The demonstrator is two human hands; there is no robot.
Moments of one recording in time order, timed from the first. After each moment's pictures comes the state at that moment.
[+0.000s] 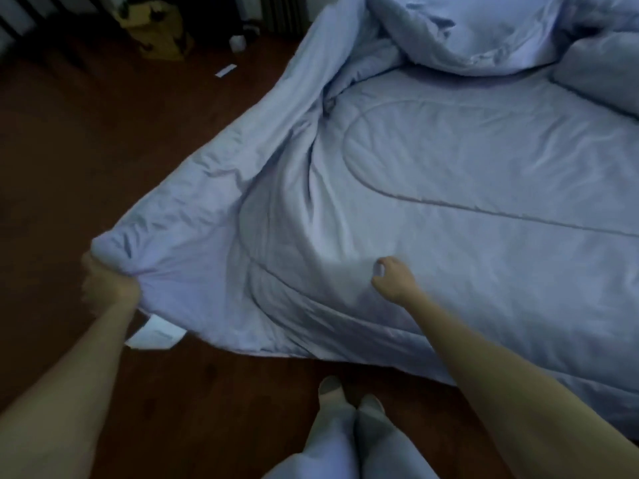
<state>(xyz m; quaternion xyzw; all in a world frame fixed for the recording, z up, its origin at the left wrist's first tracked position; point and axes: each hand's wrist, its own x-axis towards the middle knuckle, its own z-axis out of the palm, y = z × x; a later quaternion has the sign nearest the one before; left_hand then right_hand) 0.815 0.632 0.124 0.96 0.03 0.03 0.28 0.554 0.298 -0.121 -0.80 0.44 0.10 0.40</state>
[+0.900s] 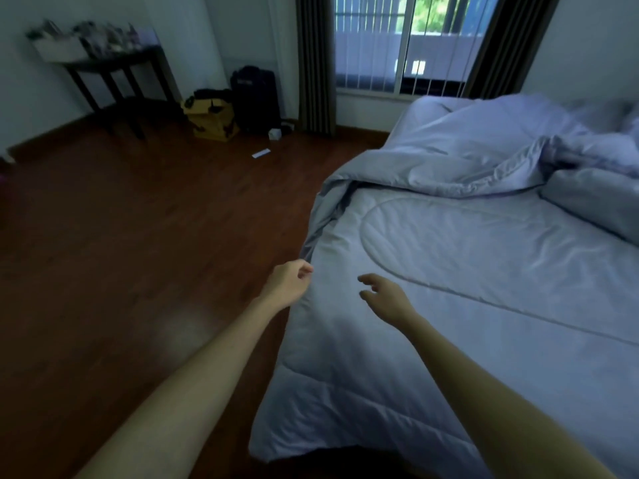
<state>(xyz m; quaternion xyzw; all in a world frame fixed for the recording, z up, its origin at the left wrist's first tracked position) 0.800 0.464 0.100 0.88 -0.32 -0.20 0.30 0.630 0.283 0.028 -0.84 0.33 -0.07 0.42</state>
